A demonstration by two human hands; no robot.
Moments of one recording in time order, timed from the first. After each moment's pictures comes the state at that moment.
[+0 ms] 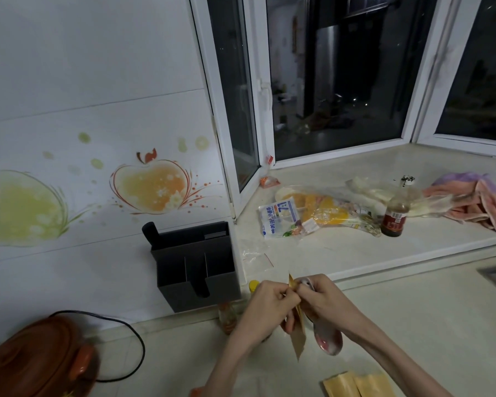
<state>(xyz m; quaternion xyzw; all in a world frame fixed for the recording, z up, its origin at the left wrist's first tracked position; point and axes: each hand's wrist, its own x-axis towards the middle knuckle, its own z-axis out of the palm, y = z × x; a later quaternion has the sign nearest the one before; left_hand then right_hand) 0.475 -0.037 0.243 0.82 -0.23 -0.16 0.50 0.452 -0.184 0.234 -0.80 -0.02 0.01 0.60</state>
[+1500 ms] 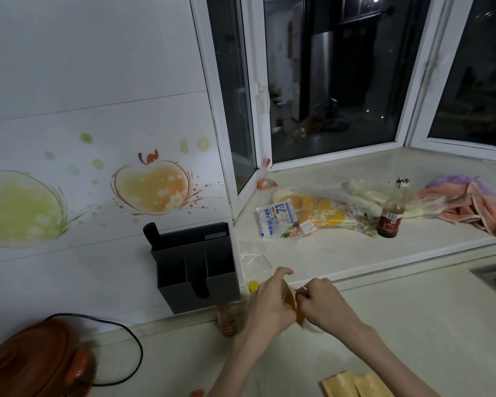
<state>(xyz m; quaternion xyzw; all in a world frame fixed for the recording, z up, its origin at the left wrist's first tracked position) 0.487 -0.047 0.216 0.90 -0.20 -0.09 0.37 0.457 -0.180 0.216 -0.95 0.08 -0.03 0.31</state>
